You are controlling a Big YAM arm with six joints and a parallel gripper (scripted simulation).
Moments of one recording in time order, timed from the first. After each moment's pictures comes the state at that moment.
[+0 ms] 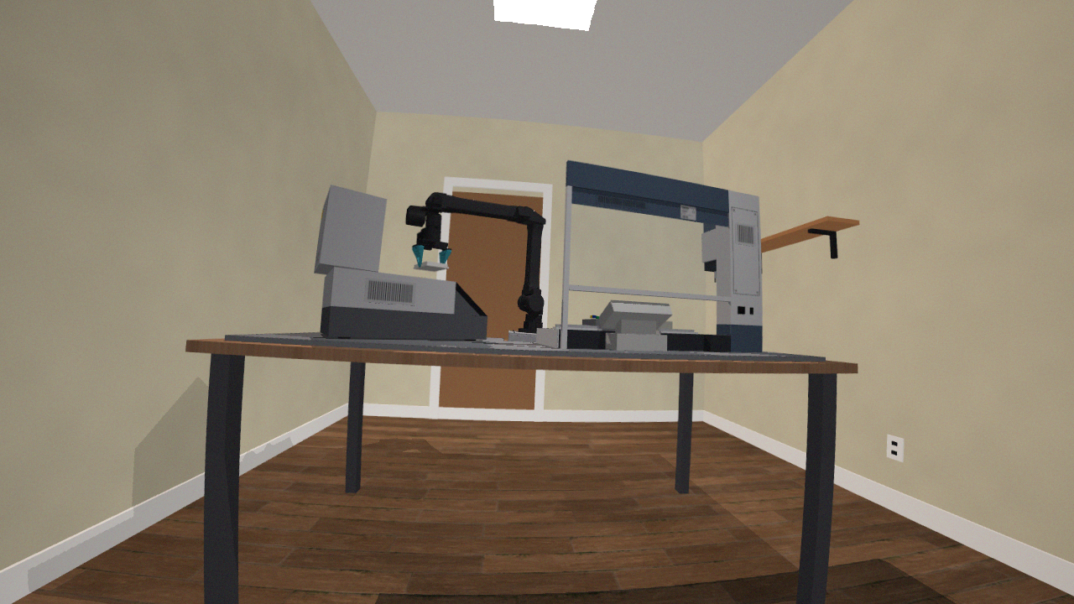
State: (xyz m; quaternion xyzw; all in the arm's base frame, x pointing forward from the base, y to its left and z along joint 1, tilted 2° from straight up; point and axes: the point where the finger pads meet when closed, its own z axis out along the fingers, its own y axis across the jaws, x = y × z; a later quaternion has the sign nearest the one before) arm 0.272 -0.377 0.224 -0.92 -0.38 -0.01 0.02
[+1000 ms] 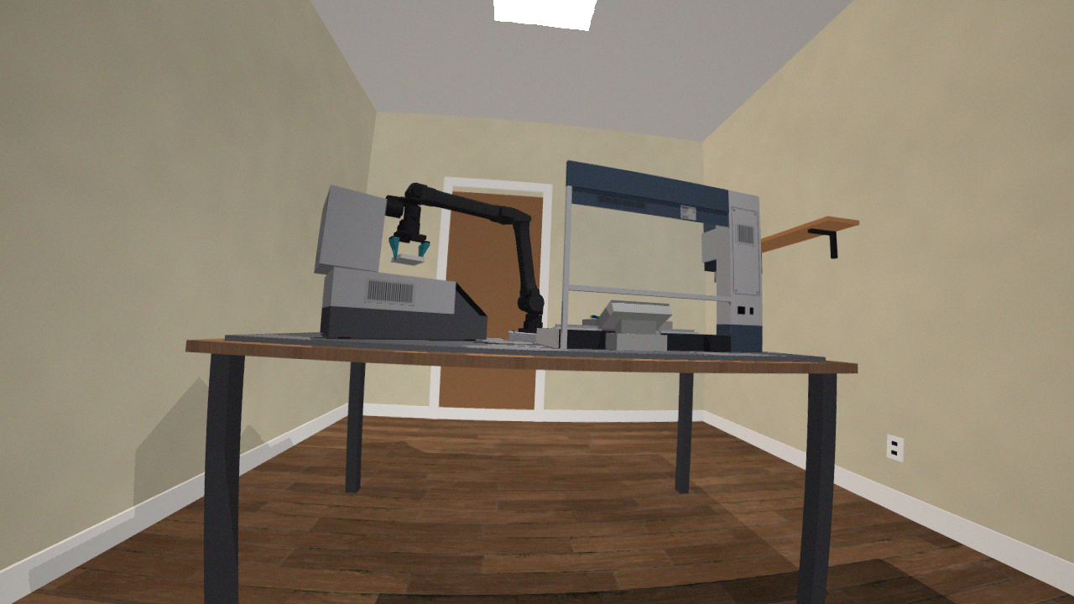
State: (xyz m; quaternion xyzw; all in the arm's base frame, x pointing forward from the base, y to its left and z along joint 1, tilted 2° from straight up) arm 0.333 -0.442 0.234 -0.93 -0.36 -0.01 0.01
